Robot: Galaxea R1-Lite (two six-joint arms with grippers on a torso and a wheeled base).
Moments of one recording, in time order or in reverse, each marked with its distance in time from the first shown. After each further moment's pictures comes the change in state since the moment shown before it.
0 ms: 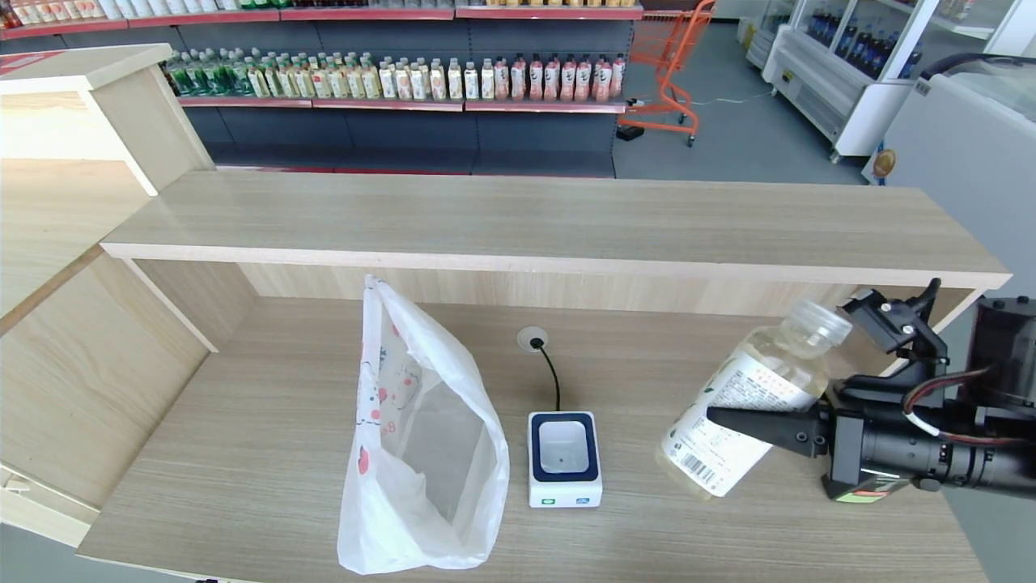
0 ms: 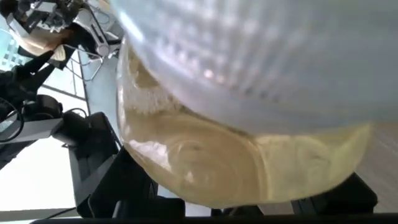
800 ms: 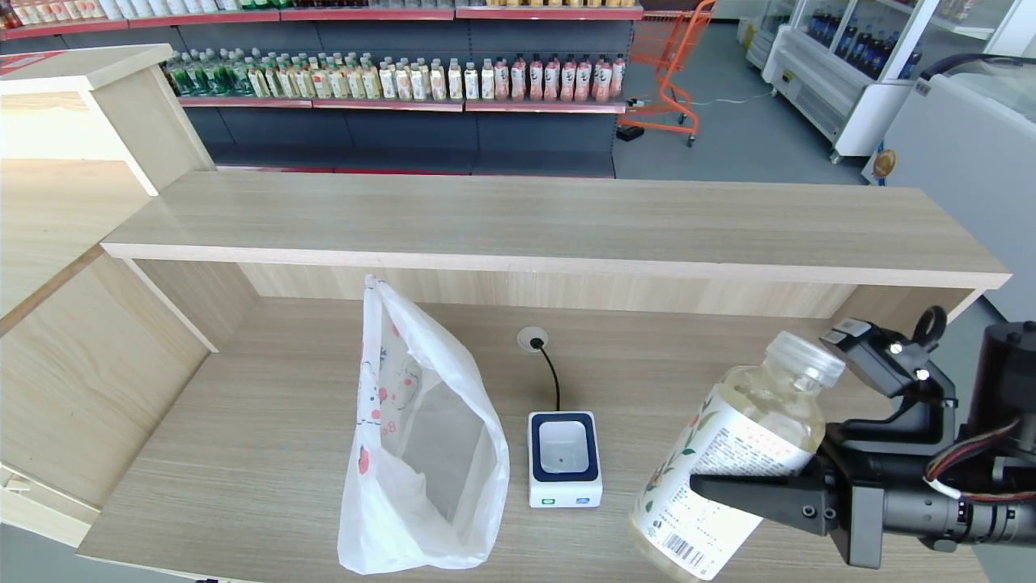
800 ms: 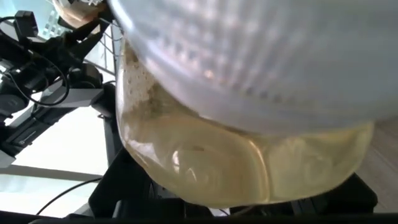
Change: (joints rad) left arm 0.001 0.000 0.000 0.000 0.000 0.000; right arm 0.186 -0.070 0.060 -0.006 0.000 0.029
